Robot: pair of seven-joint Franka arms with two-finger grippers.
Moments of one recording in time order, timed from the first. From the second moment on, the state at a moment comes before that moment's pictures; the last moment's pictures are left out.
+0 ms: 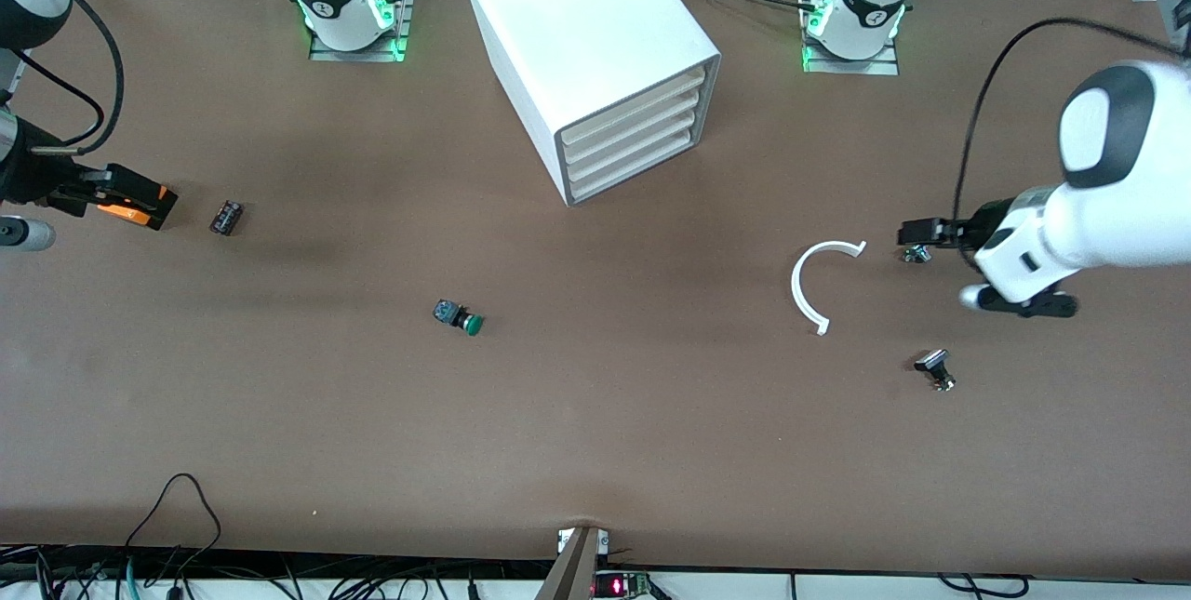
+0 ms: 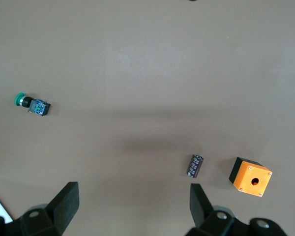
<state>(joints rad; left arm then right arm) -0.10 0.37 0.08 -1.56 -0.25 1.60 0.06 0.06 0.17 -0.08 -1.49 -0.01 1.62 -0.01</state>
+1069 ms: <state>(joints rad) -0.13 0.57 -0.24 -1.97 -0.88 1.88 0.47 0.13 0.34 -0.01 -1.50 0.04 1.71 -0.04</state>
